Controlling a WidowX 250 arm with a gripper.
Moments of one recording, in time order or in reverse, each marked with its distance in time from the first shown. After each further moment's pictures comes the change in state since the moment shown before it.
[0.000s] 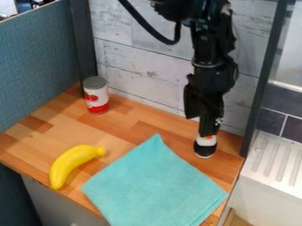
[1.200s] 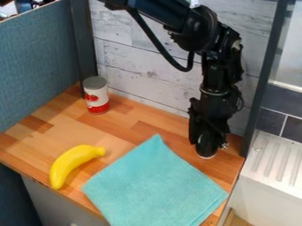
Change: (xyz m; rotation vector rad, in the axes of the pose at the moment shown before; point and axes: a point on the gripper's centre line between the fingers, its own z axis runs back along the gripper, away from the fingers) arm 0.003 -0.003 -0.039 0.006 0.077 0.089
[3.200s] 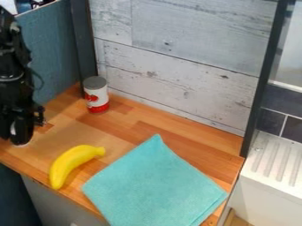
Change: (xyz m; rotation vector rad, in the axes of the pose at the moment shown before) arm -0.278 0.117 0.011 0.080 0.079 0.960
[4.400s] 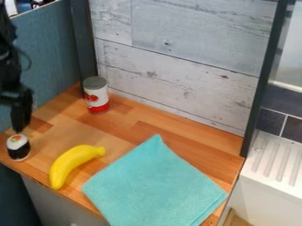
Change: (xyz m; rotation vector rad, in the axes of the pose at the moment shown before) arm -0.017 -0.004 0.048 0.008 -0.041 0.032
